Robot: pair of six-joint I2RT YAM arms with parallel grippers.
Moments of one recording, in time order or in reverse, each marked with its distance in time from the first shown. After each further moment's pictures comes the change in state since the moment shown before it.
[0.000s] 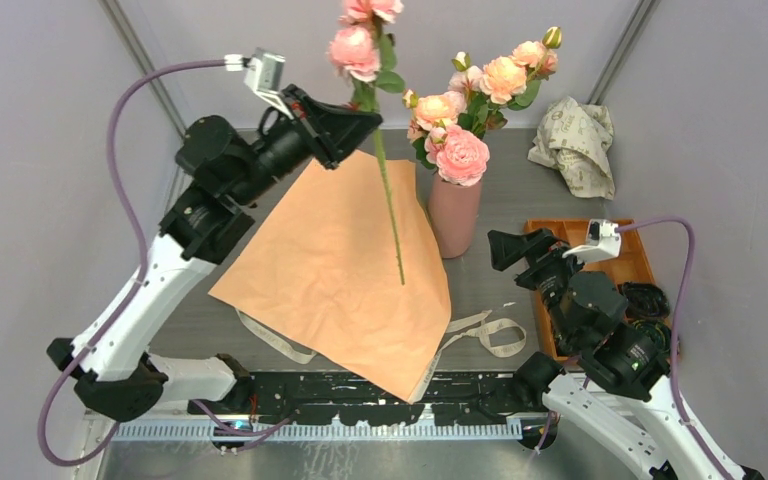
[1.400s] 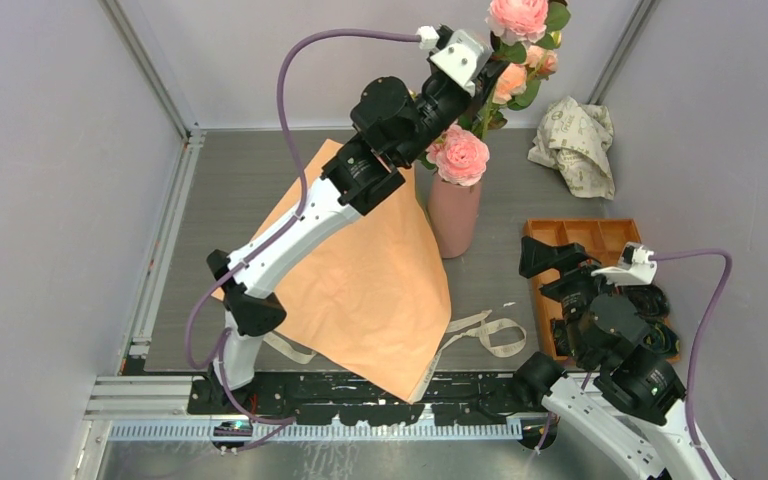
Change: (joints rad) left arm -0.296 0.801 0.818 0.140 -0.266 0.722; right arm 0.000 -0.147 -0.018 -0.089 0.208 -0.044
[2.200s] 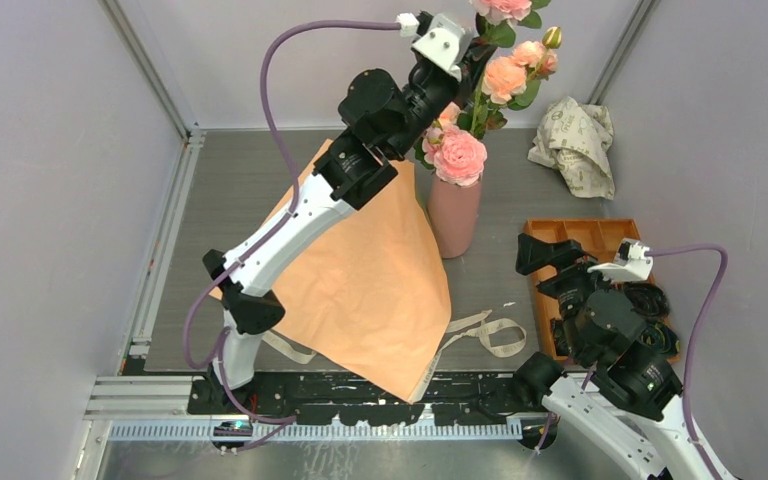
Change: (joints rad) left arm 0.029 -0.004 0.016 0.013 -0.047 -0.032; right arm 0.000 0.025 -0.003 0.029 -0.006 -0.002
